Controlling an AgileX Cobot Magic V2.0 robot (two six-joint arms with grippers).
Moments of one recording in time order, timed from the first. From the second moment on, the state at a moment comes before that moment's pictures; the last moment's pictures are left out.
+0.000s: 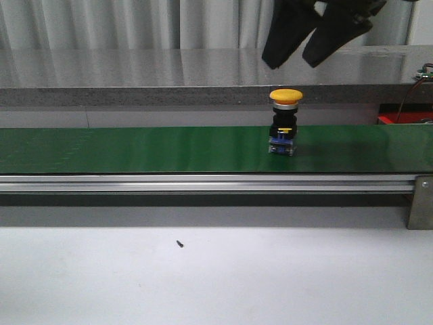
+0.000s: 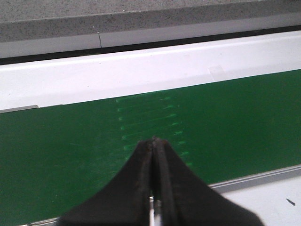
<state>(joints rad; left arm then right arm) 0.01 1.07 -0.82 -0.61 0.49 0.62 0.28 1.70 -1.46 0.42 0.84 -0.51</state>
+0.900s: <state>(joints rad) 0.01 1.07 -0.82 -0.61 0.49 0.62 0.26 1.78 -1.47 0.22 0.94 -0.39</state>
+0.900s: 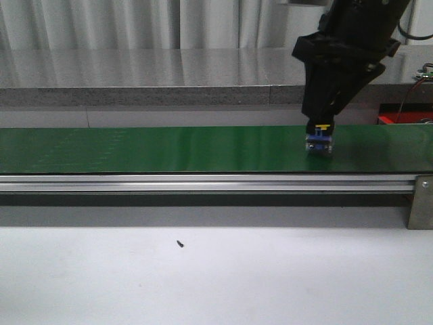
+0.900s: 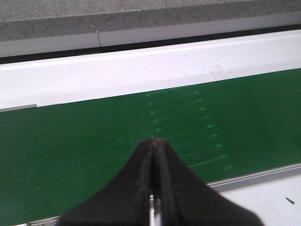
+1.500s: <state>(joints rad) 0.01 1.07 -0.82 -0.61 0.49 0.62 -0.35 1.46 -1.28 0.25 1.04 -0.39</state>
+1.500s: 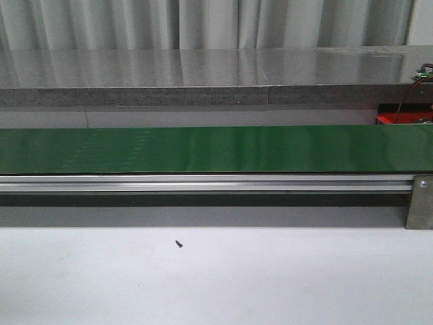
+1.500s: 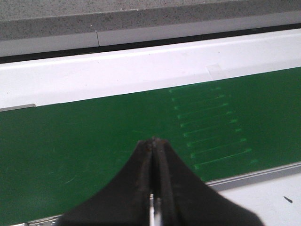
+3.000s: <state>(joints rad) 0.01 1.07 -0.82 -0.61 0.50 0.62 -0.54 1.54 -0.84 0.30 0.65 -0.34</state>
